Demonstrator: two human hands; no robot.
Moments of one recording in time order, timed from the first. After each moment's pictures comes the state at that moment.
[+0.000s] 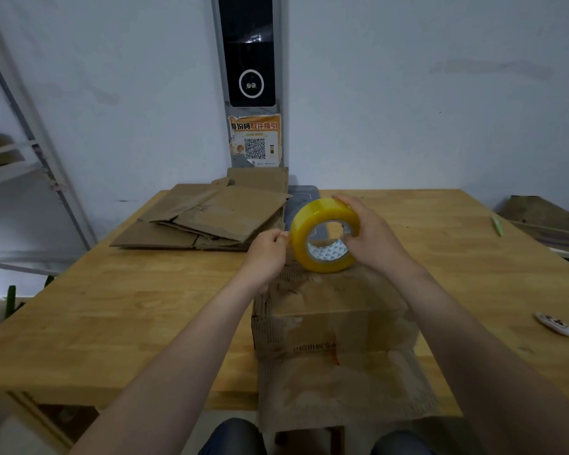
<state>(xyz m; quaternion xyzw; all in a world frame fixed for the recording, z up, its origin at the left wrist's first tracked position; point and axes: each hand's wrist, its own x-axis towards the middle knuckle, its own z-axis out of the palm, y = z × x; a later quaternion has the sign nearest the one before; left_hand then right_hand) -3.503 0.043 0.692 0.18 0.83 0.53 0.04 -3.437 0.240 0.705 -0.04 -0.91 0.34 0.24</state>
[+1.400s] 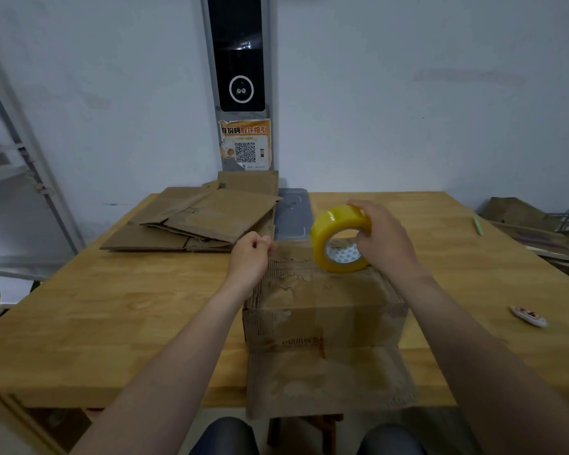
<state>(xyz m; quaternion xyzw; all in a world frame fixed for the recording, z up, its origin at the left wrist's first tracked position) -3.504 0.038 0.673 0.12 0.79 0.60 0.01 -3.412 0.268 0.698 -0.13 -0.91 0.25 0.32</state>
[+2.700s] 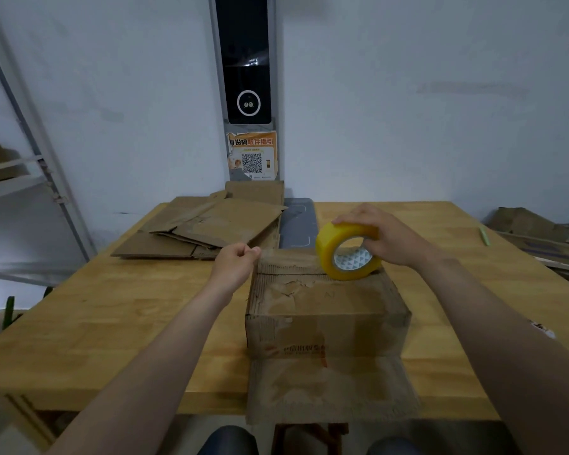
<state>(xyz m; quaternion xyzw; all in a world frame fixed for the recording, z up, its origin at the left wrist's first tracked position) -3.509 0.003 0.683 0.11 0.83 0.55 0.01 -3.415 0.303 0.726 0.11 -0.95 0.25 0.17</state>
